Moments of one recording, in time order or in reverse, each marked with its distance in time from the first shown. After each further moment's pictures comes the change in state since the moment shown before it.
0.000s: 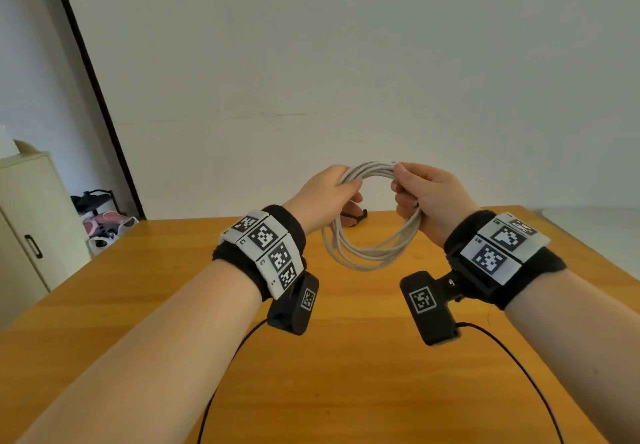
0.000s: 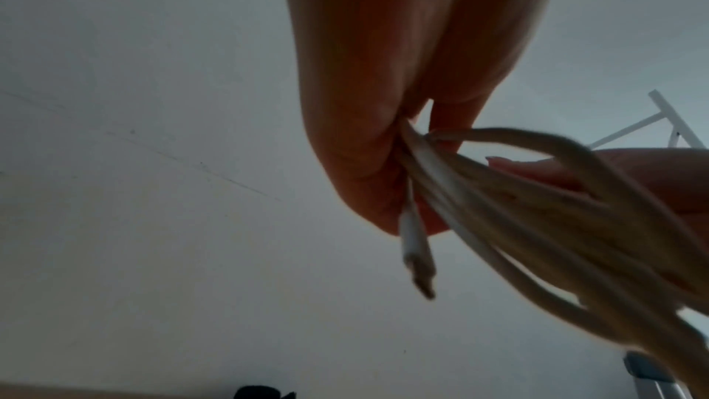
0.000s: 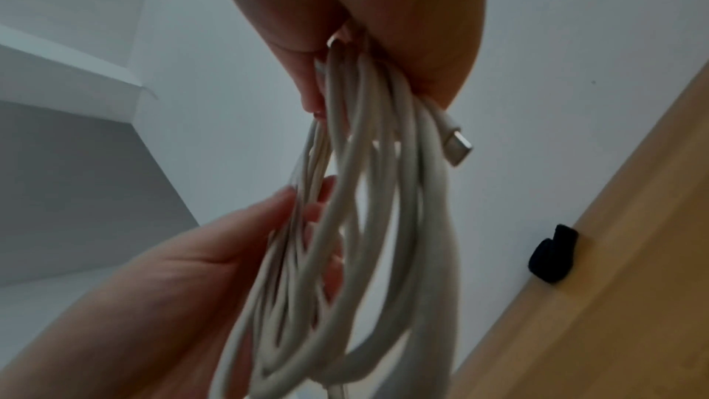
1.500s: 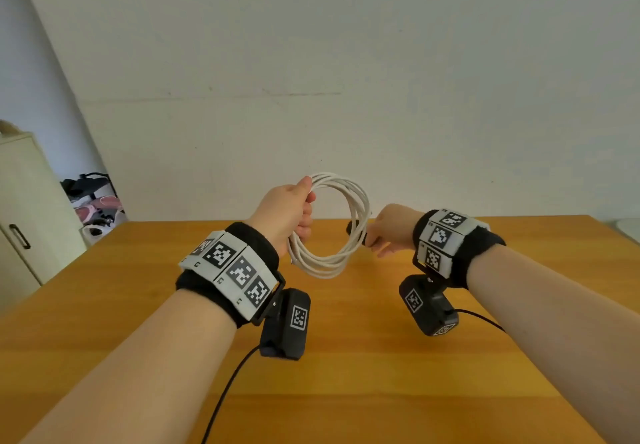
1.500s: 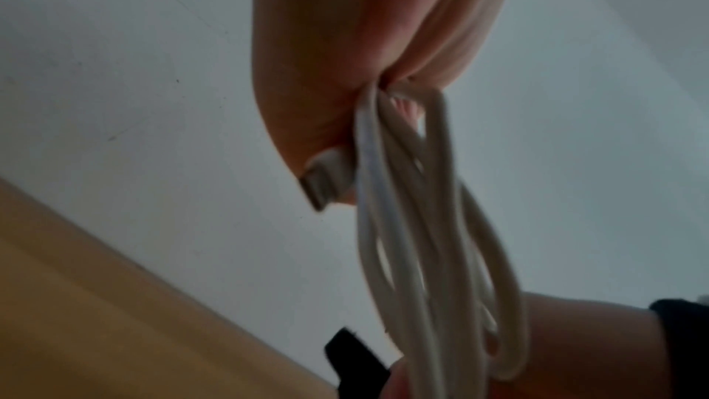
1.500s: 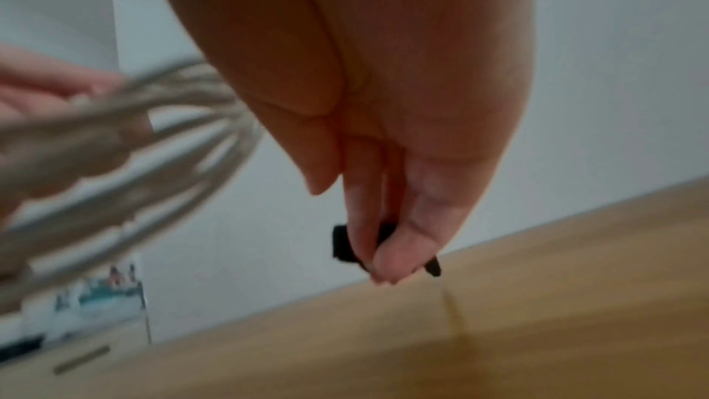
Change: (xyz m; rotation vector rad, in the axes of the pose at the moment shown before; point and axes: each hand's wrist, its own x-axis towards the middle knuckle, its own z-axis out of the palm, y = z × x) left_hand 0.082 -0.095 -0.058 -0.528 0.217 -0.366; right_hand 0.132 0.093 0.043 -0.972 -0.204 0.457
